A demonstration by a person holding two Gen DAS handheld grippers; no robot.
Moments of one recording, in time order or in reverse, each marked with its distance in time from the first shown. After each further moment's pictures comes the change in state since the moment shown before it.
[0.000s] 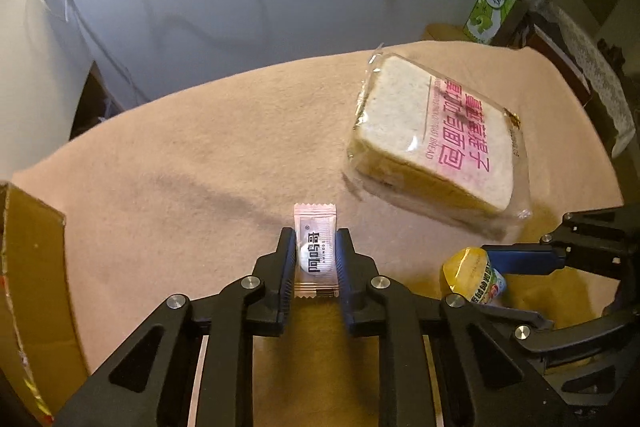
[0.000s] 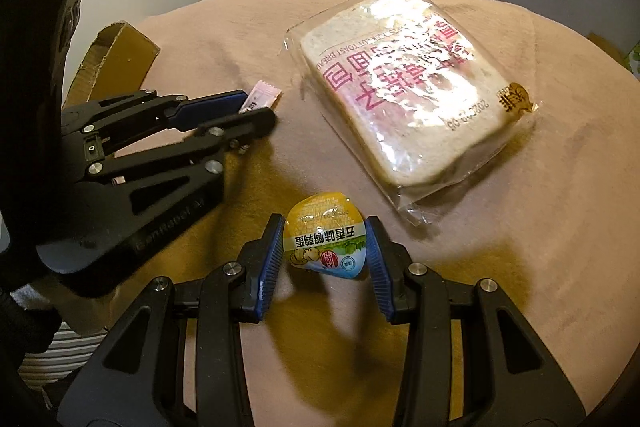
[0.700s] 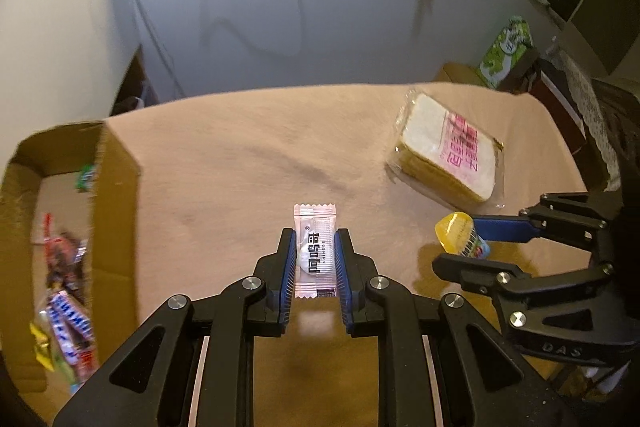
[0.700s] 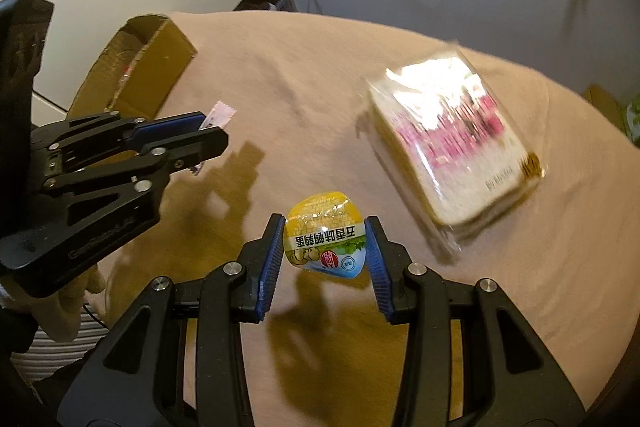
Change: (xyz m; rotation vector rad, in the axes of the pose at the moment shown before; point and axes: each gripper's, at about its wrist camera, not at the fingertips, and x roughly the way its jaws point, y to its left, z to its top) left arm -0.075 0.052 -0.039 -0.135 -0.087 0.009; right arm -0.015 0.057 0.011 -0.131 -0.057 -0.046
